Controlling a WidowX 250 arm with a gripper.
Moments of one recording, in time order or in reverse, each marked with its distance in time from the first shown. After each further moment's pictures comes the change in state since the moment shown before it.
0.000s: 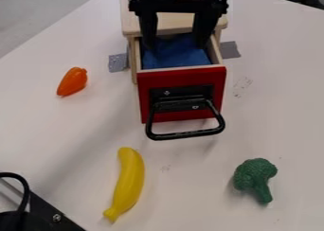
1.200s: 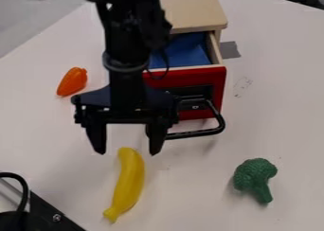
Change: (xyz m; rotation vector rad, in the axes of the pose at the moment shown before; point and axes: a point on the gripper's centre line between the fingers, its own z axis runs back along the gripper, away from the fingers) arm -0.076 0.061 -0.081 -0.064 0.062 -0.111
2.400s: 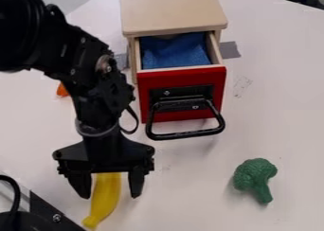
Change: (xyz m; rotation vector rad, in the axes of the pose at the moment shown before) arm -0.017 0.019 -0.052 -0.063 -0.018 -0.030
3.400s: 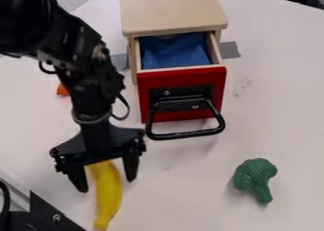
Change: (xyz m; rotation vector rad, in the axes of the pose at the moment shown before) arm 0.024 0.016 -0.008 0.018 0.057 0.302
